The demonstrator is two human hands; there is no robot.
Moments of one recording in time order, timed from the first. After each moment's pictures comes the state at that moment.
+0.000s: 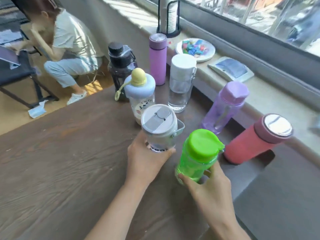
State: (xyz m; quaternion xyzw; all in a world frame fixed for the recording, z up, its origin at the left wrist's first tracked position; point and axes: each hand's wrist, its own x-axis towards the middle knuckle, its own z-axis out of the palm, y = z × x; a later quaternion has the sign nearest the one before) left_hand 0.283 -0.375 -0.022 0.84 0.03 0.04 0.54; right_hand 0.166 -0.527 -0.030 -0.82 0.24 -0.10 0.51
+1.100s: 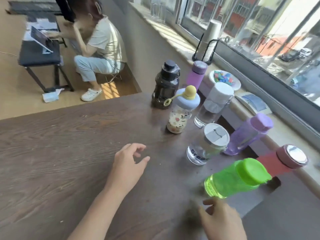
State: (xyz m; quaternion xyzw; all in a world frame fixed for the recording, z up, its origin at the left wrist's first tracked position) left_hand 0.260 -0.228 -0.010 0.88 0.02 -0.01 0.47; right_hand 0.130 -0.459 0.030 -0.91 0.31 0.14 0.25
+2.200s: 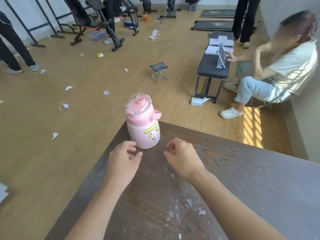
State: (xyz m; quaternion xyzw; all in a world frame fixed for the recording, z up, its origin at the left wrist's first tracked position) left_hand 0.167 0.299 -0.014 0.80 0.45 0.18 0.34; right_hand 0.319 0.167 -0.006 -0.86 -0.33 0.22 0.31
